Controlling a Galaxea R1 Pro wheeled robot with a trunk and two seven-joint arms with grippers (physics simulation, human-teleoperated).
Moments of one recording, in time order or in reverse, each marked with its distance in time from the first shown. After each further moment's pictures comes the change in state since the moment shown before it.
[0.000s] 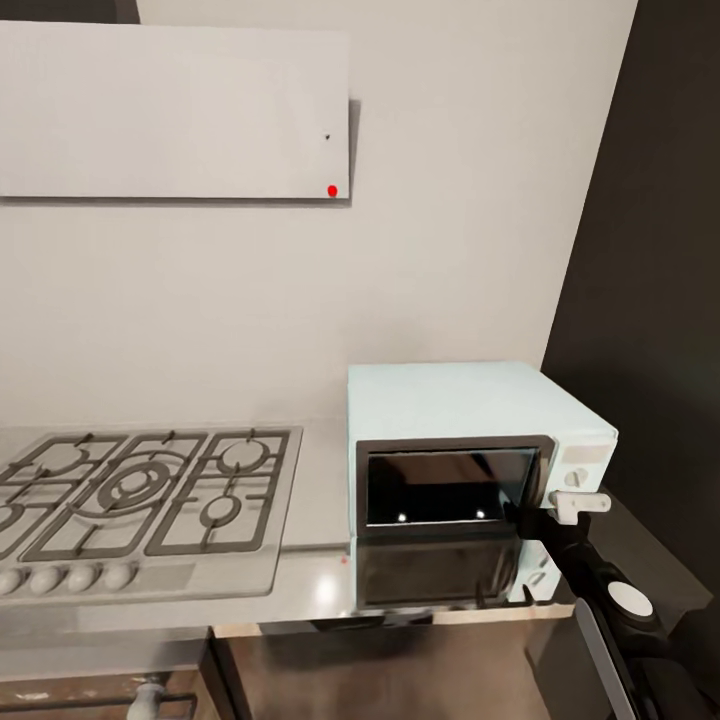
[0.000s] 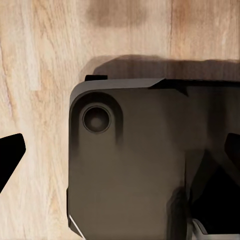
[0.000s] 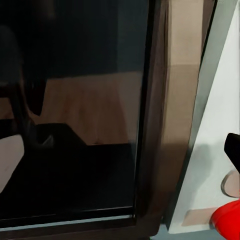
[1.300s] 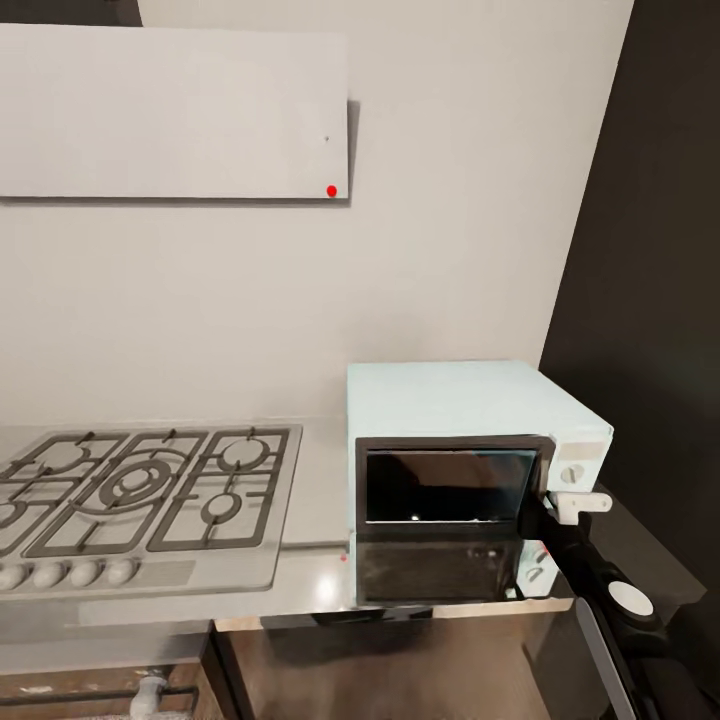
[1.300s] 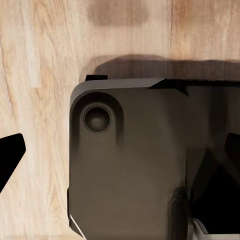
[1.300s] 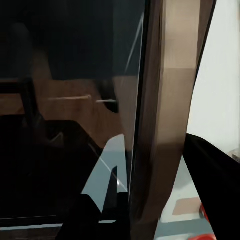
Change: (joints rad) left arm 0.000 0.001 0.000 0.000 0.000 0.000 0.000; right arm -0.001 -0.002 -0.001 0.000 0.008 0.003 -0.003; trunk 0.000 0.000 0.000
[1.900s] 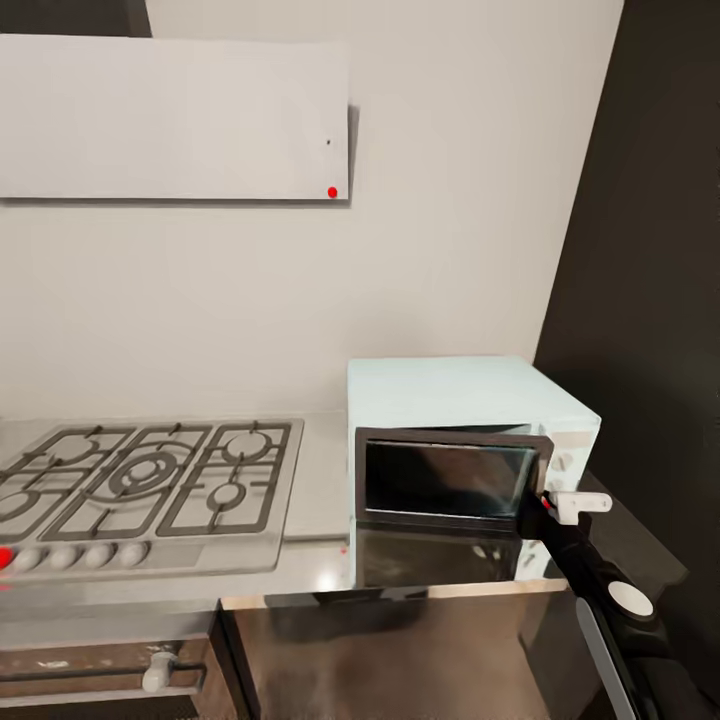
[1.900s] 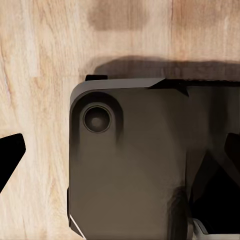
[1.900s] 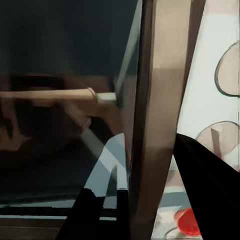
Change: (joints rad) left arm 0.000 0.000 0.000 0.000 0.001 0.000 0.000; right arm 0.000 0.000 0.000 0.000 0.001 -0.002 0.000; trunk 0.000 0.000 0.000
